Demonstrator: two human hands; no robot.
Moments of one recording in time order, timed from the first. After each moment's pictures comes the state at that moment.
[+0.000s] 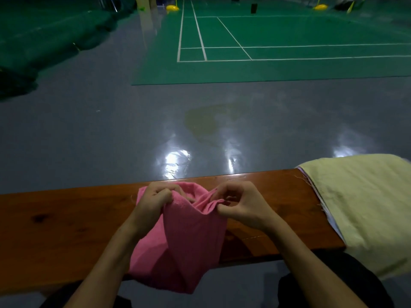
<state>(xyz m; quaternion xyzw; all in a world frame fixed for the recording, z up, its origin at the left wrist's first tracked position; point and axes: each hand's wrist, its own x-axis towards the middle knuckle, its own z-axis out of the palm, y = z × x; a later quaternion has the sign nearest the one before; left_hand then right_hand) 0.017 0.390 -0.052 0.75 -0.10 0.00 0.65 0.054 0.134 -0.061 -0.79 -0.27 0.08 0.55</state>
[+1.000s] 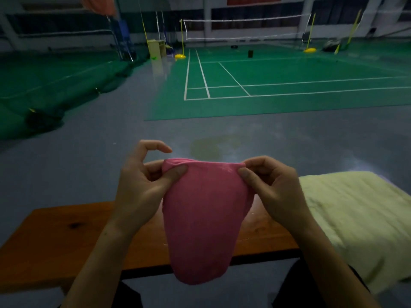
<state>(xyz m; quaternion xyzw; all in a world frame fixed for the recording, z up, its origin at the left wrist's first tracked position) -0.092 0.352 0.115 0.75 -0.10 0.24 0.62 -0.043 0.102 0.084 -0.73 -0.22 -0.14 0.63</state>
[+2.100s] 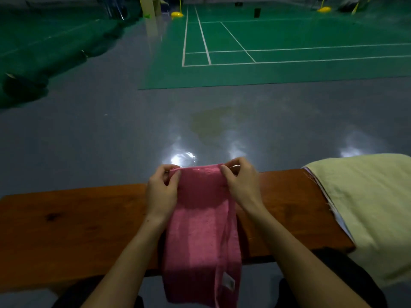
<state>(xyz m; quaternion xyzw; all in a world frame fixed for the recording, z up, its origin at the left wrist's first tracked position) 0.047 0.384 -0.086 0.78 0.11 0.22 0.58 0.101 0.179 -0.084 -0.84 0.00 -0.10 0.54</state>
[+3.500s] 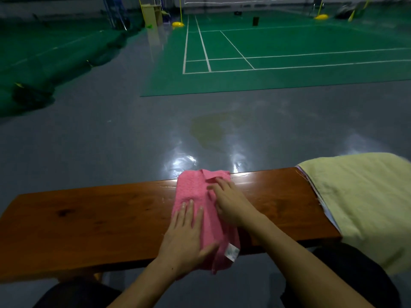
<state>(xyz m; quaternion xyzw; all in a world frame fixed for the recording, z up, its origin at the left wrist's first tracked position) -0.046 0.344 -0.139 0.99 -0.10 -0.08 0.04 0.062 0.166 -0.108 -0.95 -0.30 0.04 0.13</state>
